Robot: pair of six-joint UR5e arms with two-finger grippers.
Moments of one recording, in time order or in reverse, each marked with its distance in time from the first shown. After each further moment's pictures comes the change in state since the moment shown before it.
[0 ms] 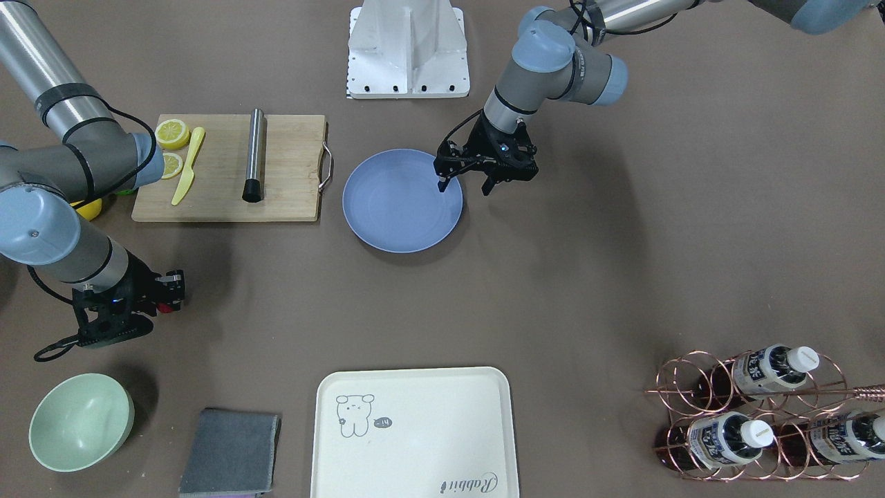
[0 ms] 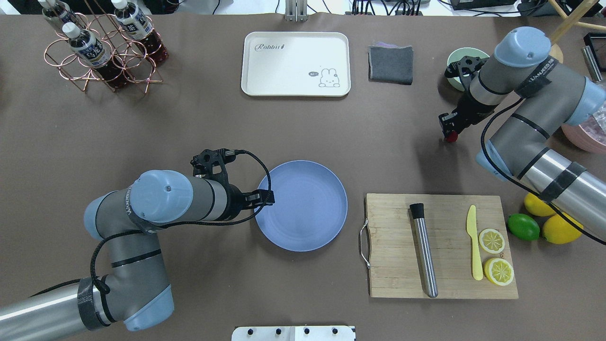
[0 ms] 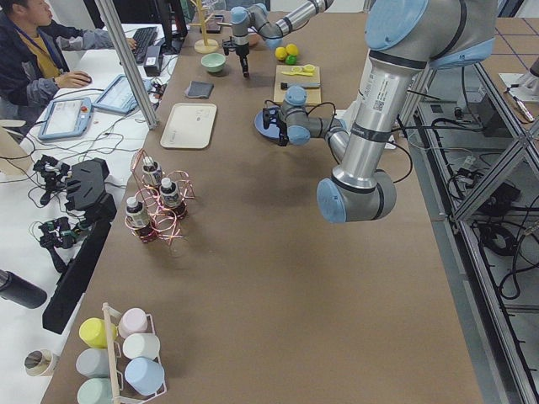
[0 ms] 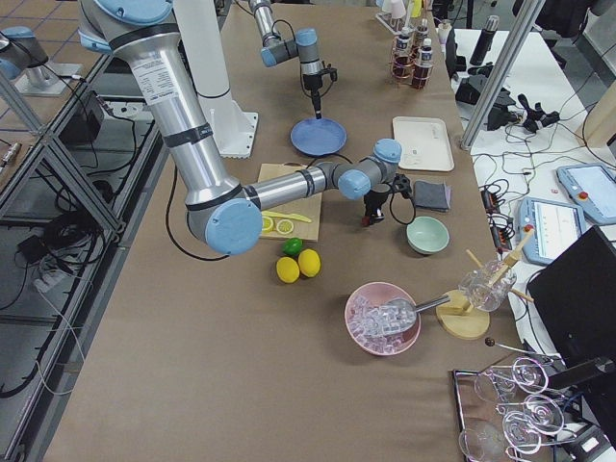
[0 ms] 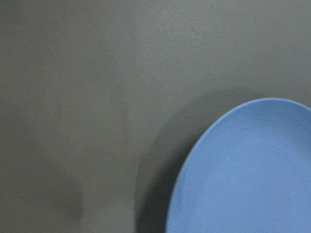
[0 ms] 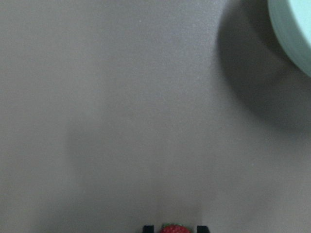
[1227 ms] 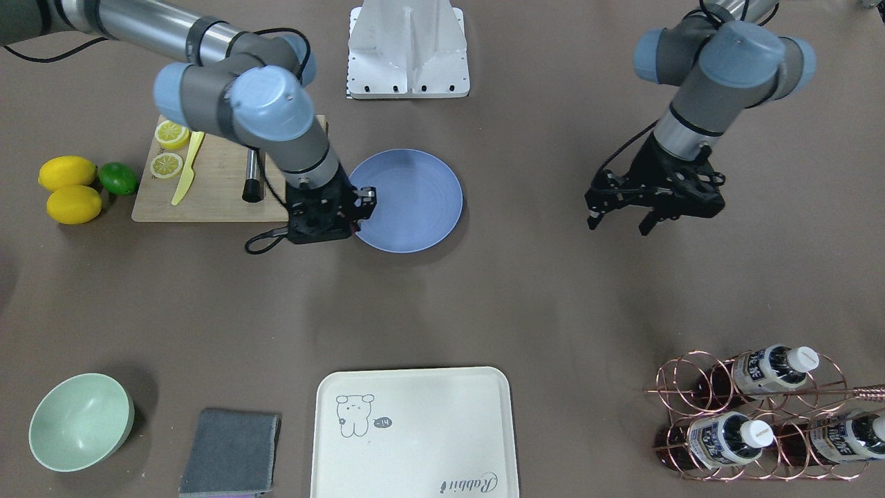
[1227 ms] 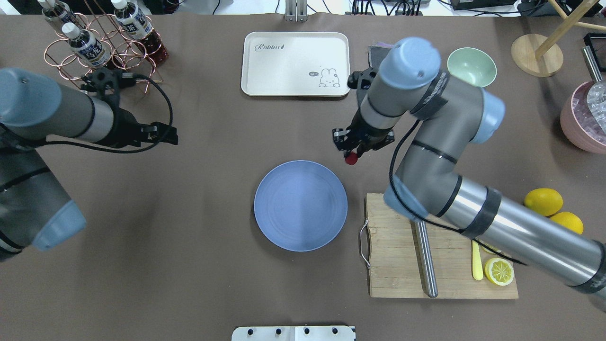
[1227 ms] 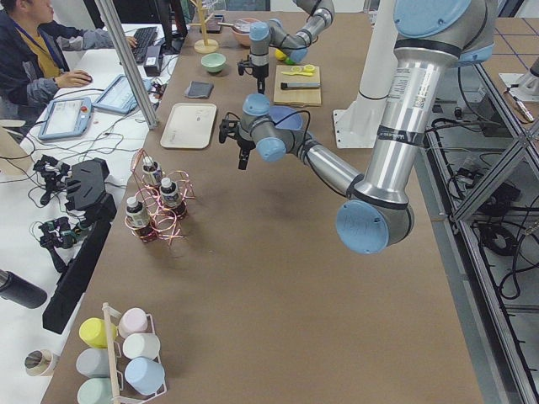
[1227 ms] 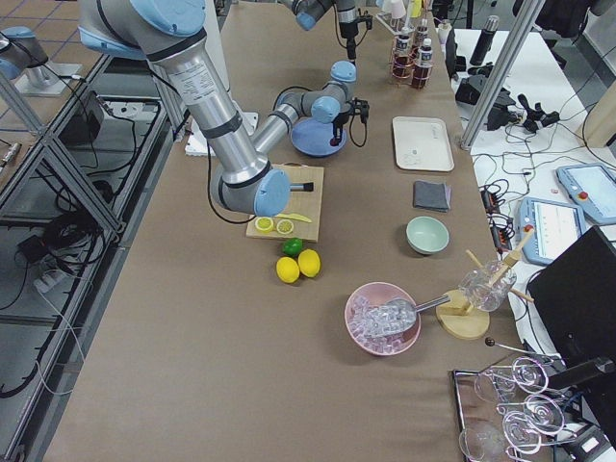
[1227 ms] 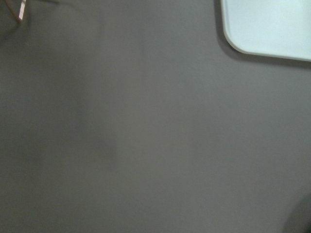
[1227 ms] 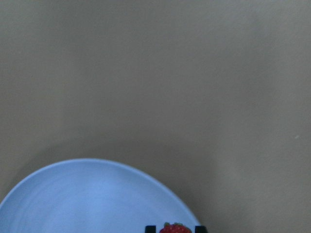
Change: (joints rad) left arm -0.468 0.216 -0.102 0.115 -0.317 0.524; right arm -0.373 0.250 0.210 -0.159 -0.179 0.625
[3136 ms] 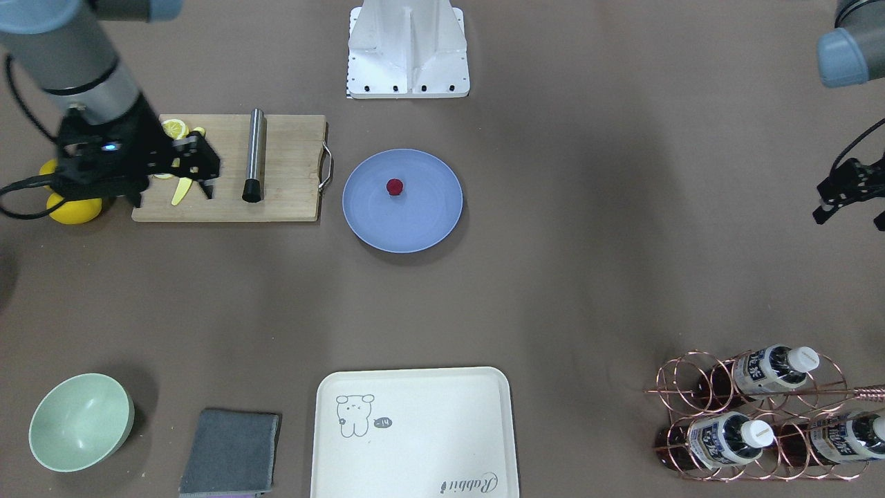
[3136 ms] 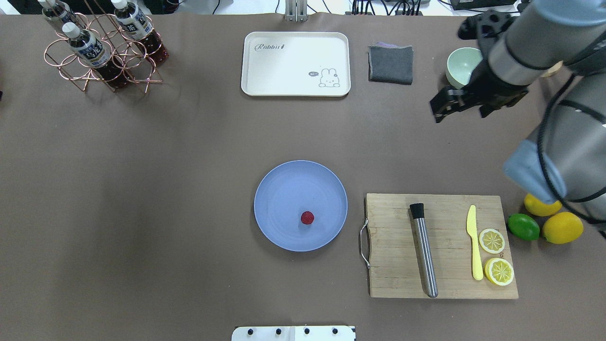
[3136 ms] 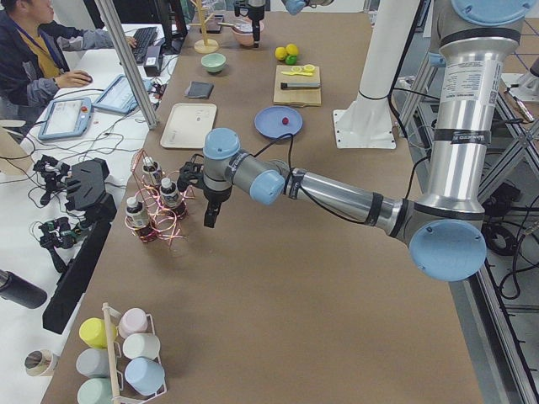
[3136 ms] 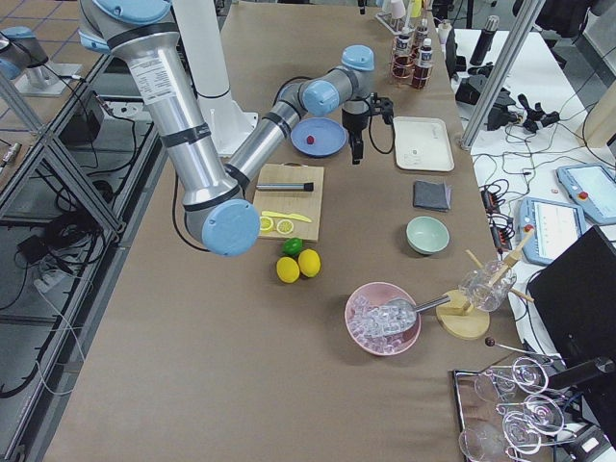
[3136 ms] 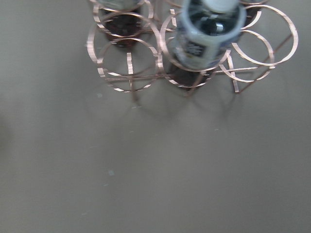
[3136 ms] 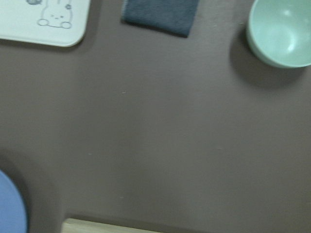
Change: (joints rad) left arm -0.496 0.171 0.026 0.239 -0.236 0.651; right arm 0.475 -0.328 0.394 -0.369 0.173 -0.612
